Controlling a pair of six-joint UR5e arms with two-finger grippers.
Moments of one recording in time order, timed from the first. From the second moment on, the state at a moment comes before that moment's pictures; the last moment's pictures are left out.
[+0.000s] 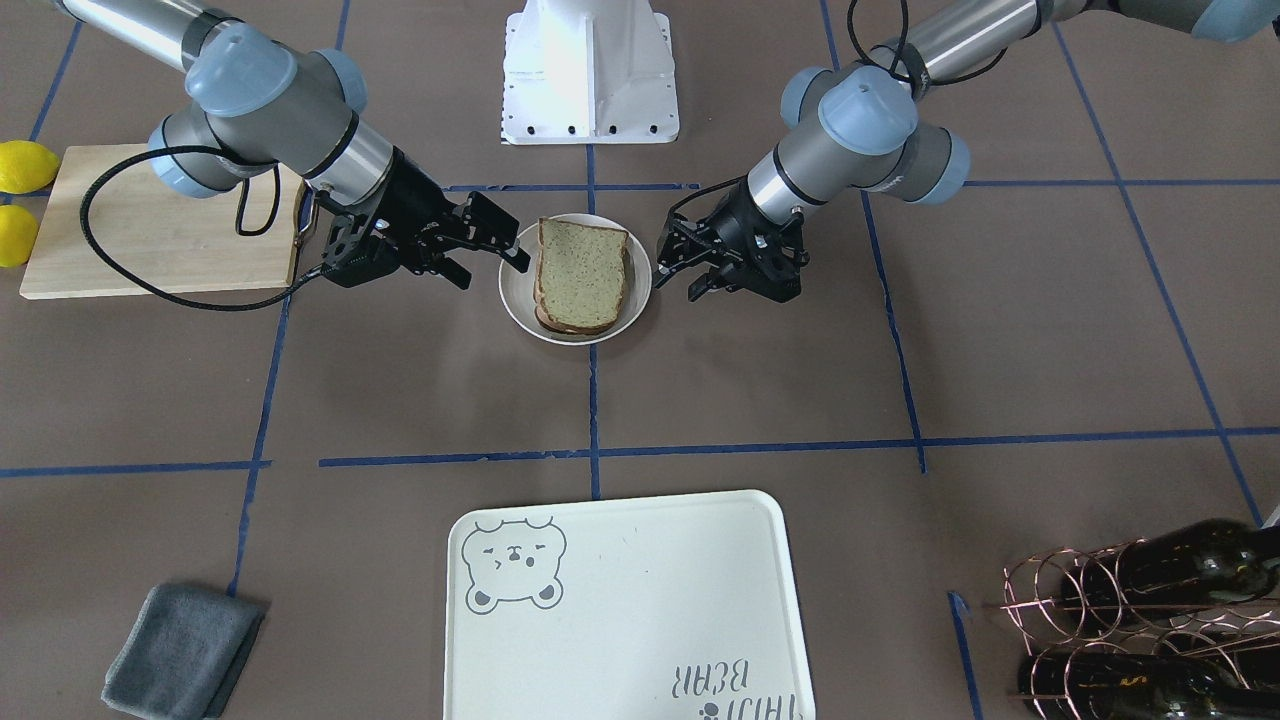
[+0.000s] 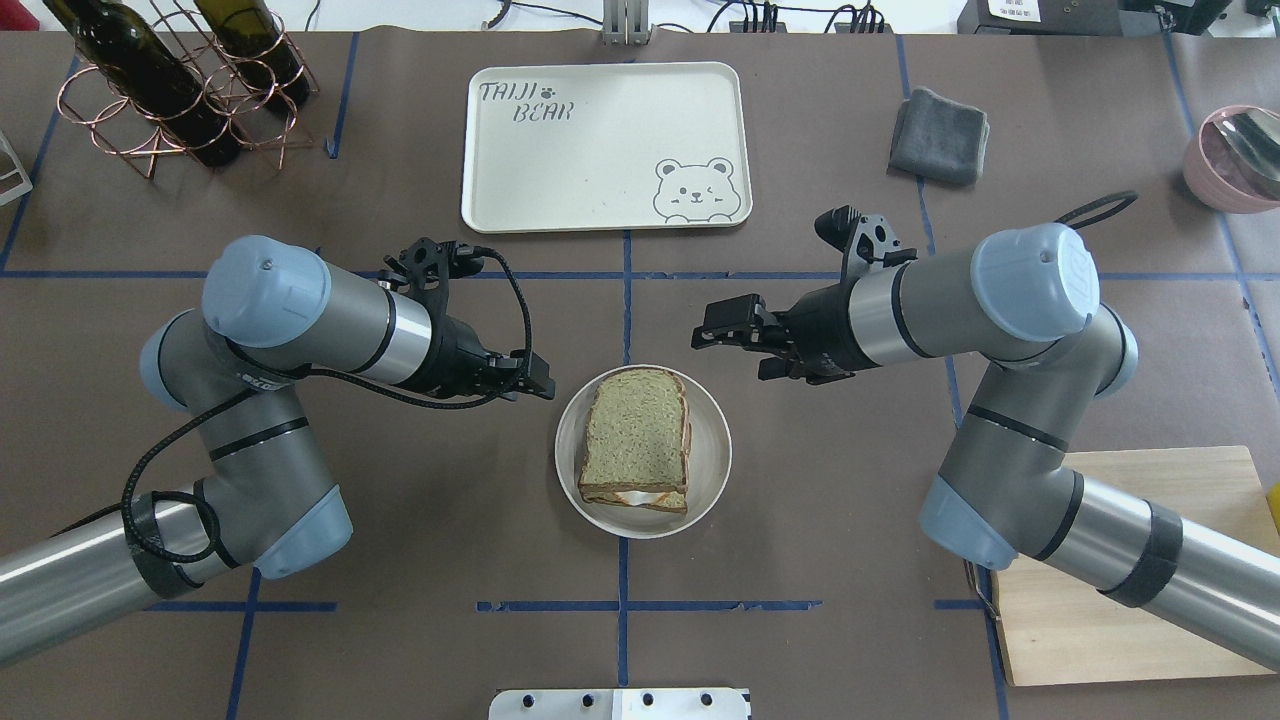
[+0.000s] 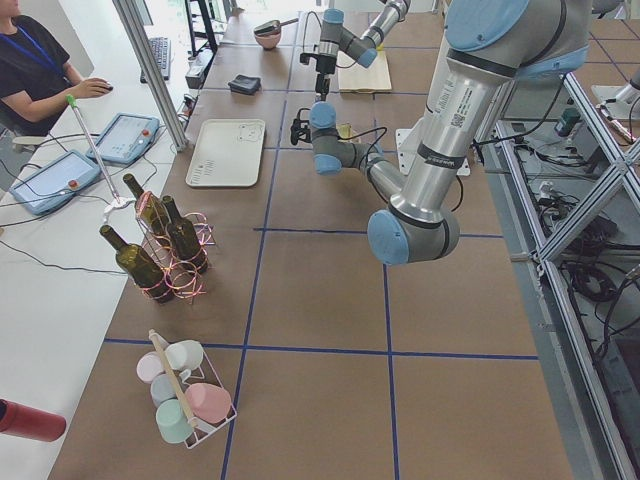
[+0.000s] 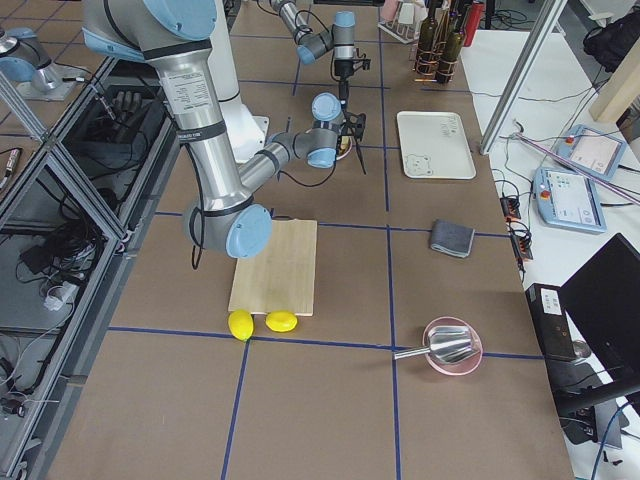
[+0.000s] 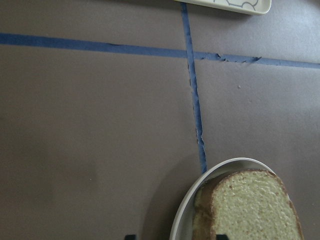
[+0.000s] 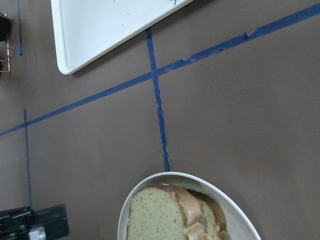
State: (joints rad) left arm -0.57 -2.05 -1.60 -2.34 -2.05 -1.29; right arm 0.63 -1.20 1.73 -0.73 2.05 1.61
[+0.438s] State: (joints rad) left arm -0.53 -2.07 -1.57 -2.34 -2.02 -1.29; right arm 0.70 -1.20 1.75 -0.73 2.15 1.61
